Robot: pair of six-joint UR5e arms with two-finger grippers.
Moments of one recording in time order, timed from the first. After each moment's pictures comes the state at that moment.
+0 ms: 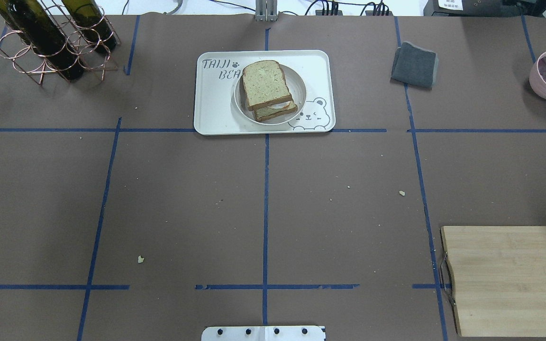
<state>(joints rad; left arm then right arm) -1.44 -1.69 -1.83 -1.28 -2.20 0.21 1.56 -1.99 1.90 -1.44 2.33 0.08</state>
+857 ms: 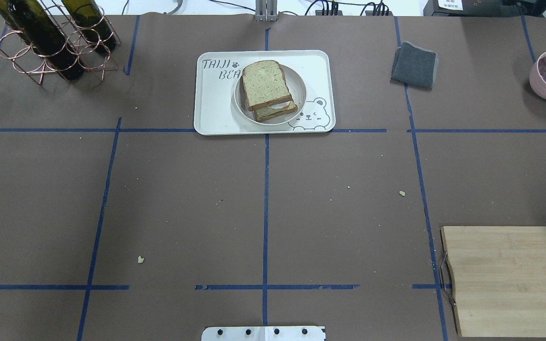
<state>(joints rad) -1.62 -1.46 -1.88 -1.26 -2.26 0.30 1.56 -2.00 1.90 -1.44 2.32 0.08</state>
